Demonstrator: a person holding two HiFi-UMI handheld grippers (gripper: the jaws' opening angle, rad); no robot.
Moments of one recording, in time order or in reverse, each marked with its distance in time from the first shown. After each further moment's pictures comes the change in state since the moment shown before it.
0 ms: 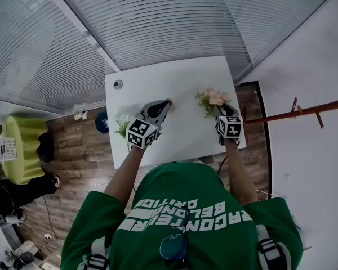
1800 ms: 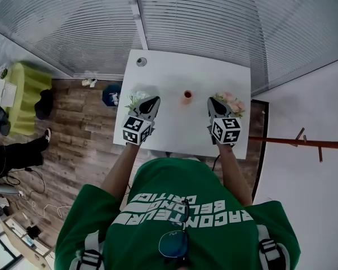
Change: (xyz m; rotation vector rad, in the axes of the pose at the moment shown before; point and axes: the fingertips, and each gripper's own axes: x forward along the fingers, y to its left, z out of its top) left arm -0.118 0.054 -0.048 -0.104 -0.032 0.373; right arm -0.022 0.169 0.080 -0.188 -0.173 0.378
